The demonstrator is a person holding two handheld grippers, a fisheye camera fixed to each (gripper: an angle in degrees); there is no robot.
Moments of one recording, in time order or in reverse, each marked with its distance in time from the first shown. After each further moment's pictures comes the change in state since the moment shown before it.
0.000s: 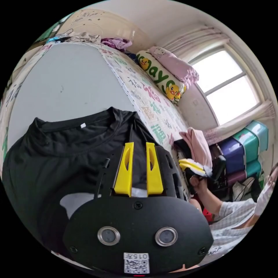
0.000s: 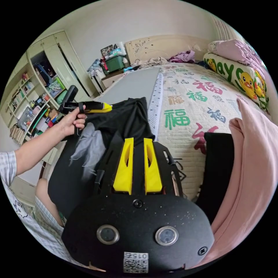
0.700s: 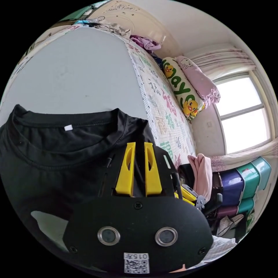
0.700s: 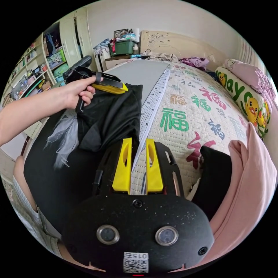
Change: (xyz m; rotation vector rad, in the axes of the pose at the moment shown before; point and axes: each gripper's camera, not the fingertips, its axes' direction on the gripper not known) left arm -0.022 -0.076 0.075 0.048 0.006 -0.304; right arm -0.009 0.009 0.043 -0.087 0.199 -0.193
